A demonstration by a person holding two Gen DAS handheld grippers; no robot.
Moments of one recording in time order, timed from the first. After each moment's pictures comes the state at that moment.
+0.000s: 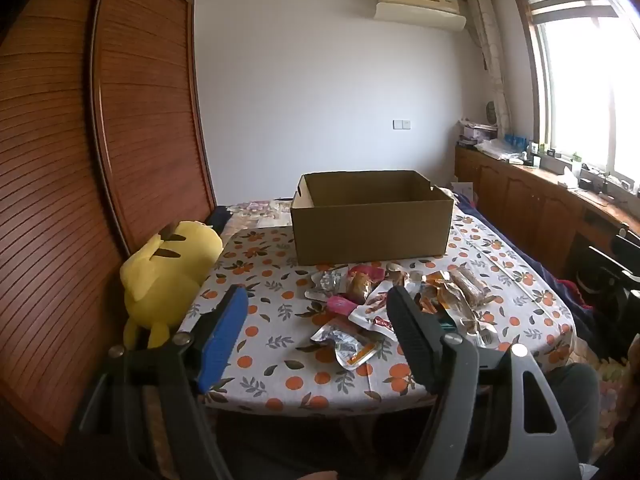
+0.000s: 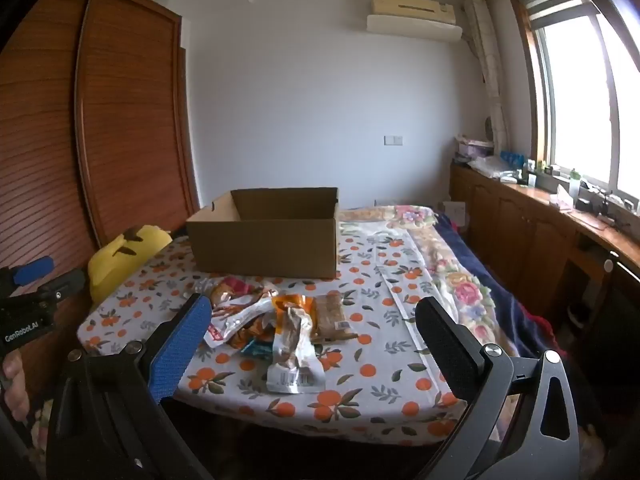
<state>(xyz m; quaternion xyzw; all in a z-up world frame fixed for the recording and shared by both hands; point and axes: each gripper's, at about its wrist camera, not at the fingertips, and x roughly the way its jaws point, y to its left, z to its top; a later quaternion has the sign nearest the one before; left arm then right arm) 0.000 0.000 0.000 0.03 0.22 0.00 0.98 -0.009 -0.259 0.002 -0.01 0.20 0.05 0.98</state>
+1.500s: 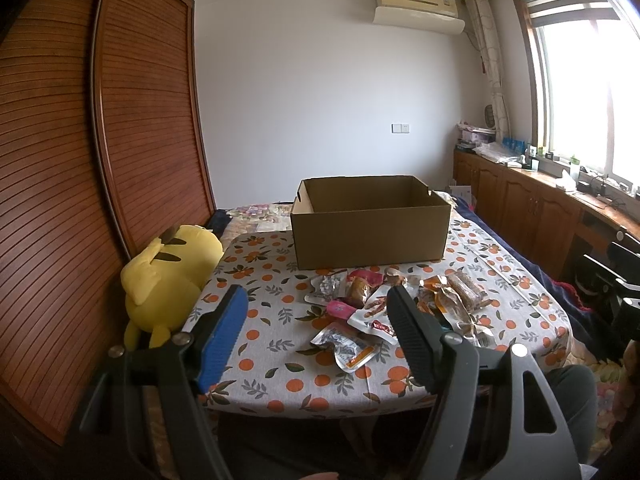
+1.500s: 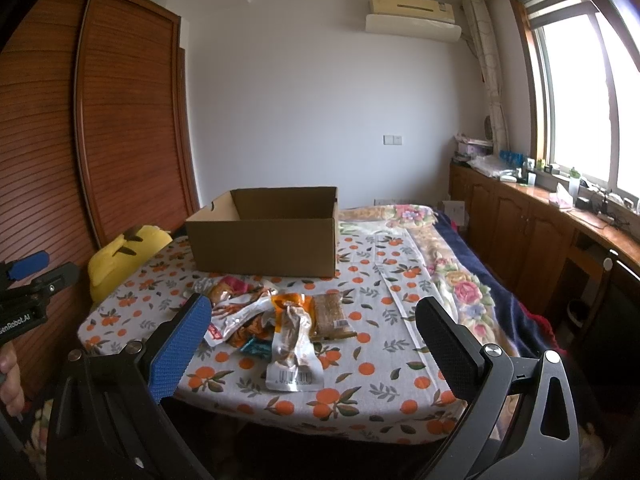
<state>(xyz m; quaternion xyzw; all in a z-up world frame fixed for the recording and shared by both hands) -0.002 -0.001 0.005 0.03 0.21 0.00 0.98 -0.010 -0.255 0.002 -0.01 0.20 0.05 0.98</state>
